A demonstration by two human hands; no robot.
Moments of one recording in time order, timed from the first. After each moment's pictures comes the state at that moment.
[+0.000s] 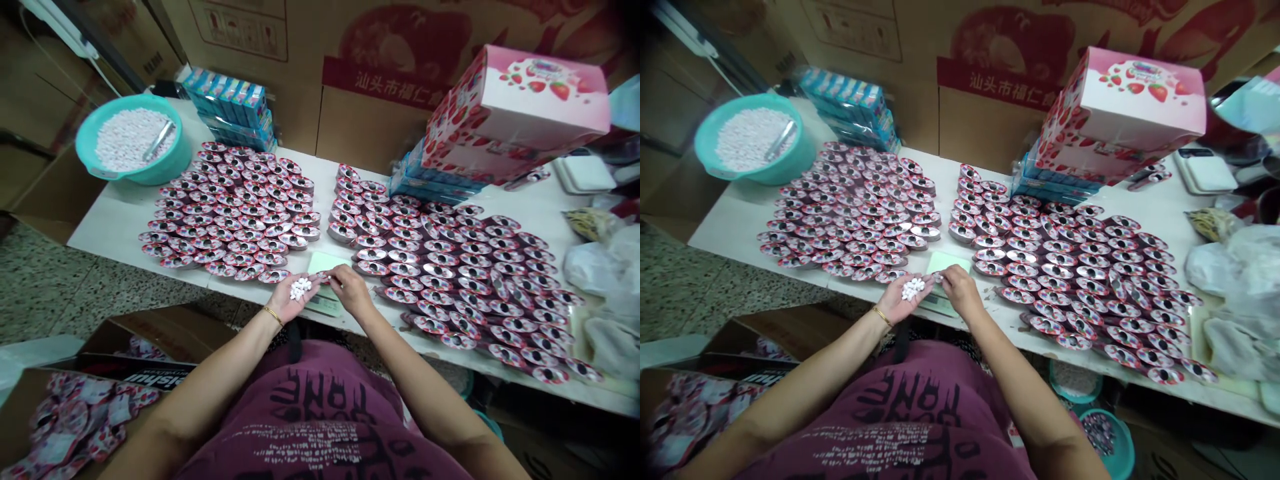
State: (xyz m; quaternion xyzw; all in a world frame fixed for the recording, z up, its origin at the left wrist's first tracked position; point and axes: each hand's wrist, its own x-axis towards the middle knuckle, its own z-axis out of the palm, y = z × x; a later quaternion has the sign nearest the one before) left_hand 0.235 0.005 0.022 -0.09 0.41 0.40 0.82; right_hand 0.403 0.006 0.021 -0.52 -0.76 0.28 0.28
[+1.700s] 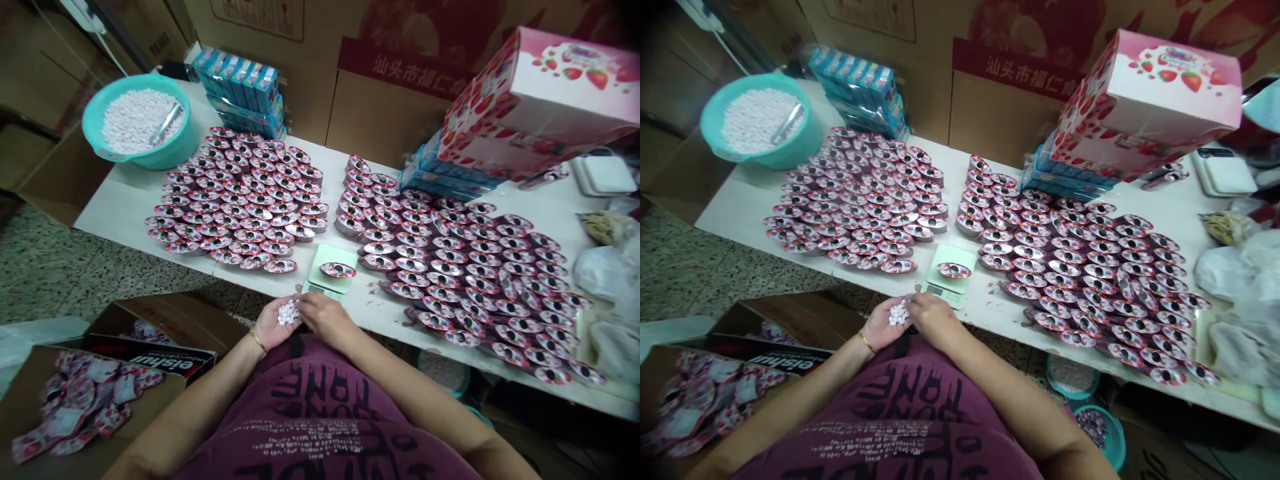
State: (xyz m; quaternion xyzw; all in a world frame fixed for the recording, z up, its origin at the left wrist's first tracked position) left_hand 0.192 -0.066 0.016 -0.17 0.39 0.37 0.82; right_hand 0.353 -0.049 0.044 -0.39 -0.87 0.27 0.14
